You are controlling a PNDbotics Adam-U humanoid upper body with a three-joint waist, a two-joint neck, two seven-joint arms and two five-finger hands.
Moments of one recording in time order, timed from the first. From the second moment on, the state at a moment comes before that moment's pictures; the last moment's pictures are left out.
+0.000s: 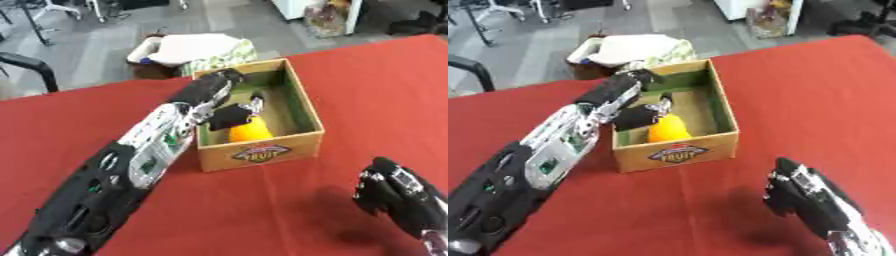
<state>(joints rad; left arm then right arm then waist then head) -0.93 0.27 -0.48 -1.40 -0.67 0.34 -0.28 -0.23 -0.25 0.04 -1.67 -0.27 -0.09 0.52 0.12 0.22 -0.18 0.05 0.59</state>
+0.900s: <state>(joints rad) -0.52 0.39 -0.22 -1.95 -0.15 0.32 0.14 -0.23 -0.25 0.02 -1.67 -0.27 -0.09 0.50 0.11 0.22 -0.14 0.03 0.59</state>
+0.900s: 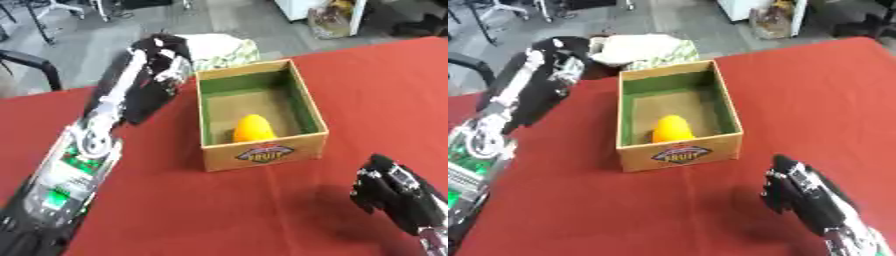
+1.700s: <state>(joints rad) -0.28 0.32 -0.13 -1.98 -0.05 0.22 0.27 -0.22 -0.25 0.02 -1.67 -0.27 -0.10 0.48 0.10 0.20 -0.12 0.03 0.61</state>
